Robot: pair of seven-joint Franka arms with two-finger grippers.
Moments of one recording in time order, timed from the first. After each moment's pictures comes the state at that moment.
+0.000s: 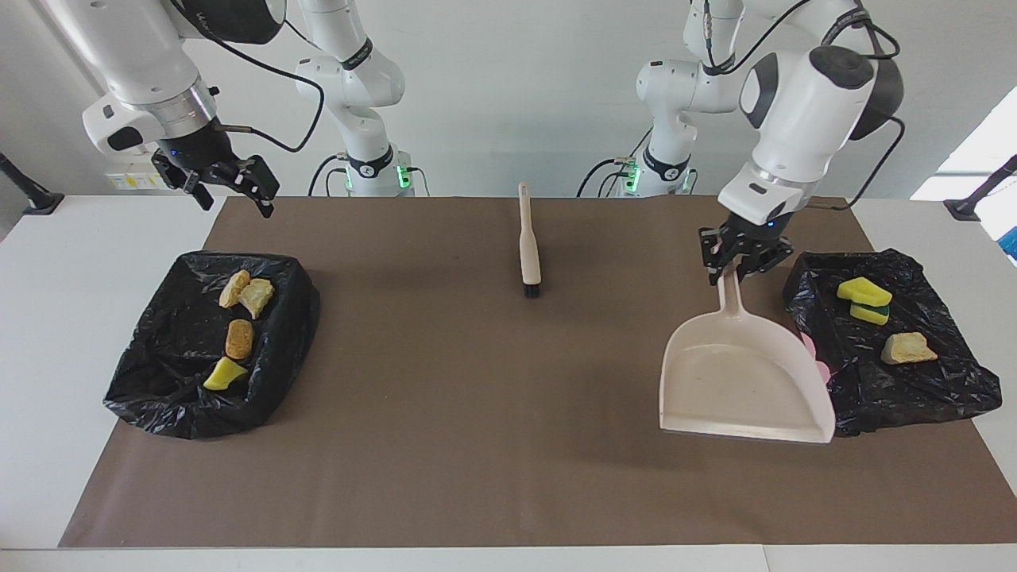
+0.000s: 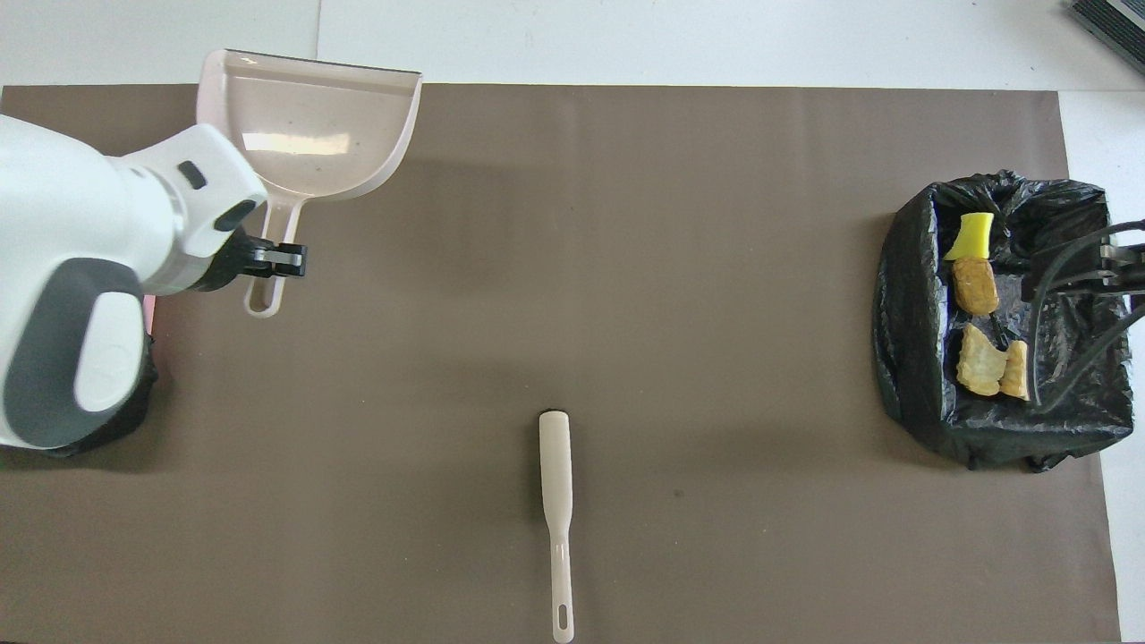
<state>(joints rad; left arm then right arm) -0.32 0.08 0.02 -1.78 -0.03 2.01 -0.11 -0.07 0.04 0.01 -1.48 -0.02 1.48 0.09</state>
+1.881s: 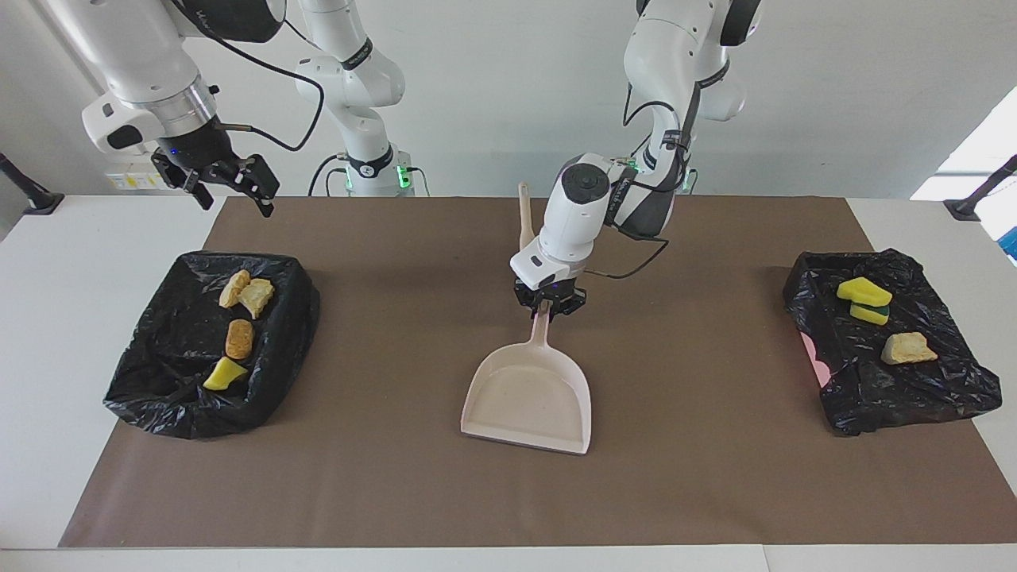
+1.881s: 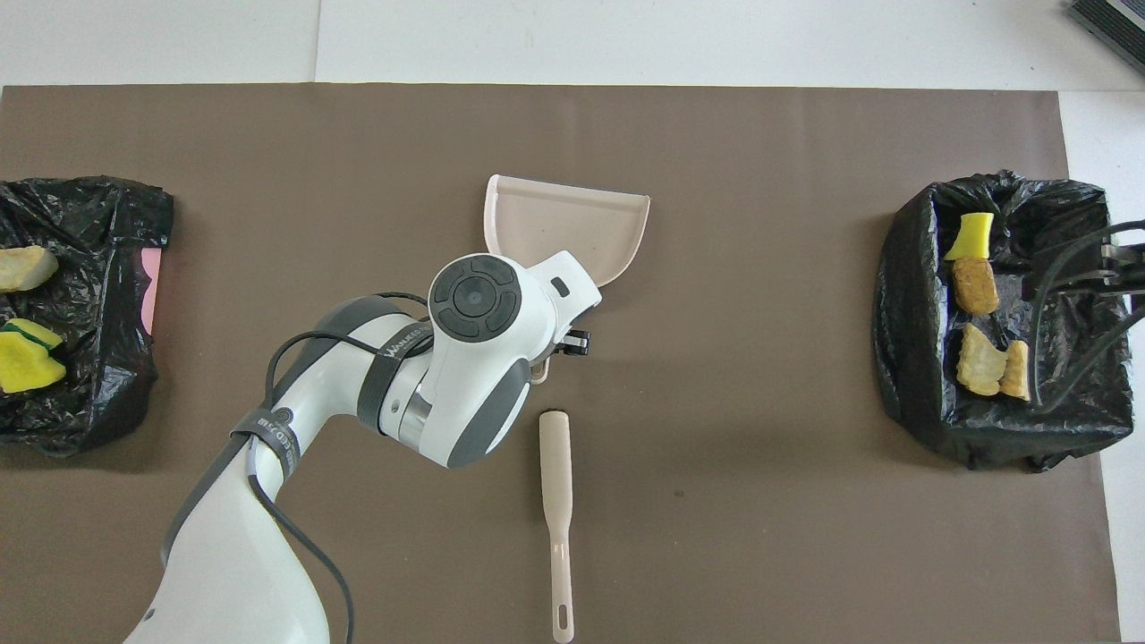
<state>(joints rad) -0.67 0.36 0.02 -1.80 -0.13 2.26 -0.36 -0.07 0.04 0.01 -1.48 -0.02 1.48 0.09</state>
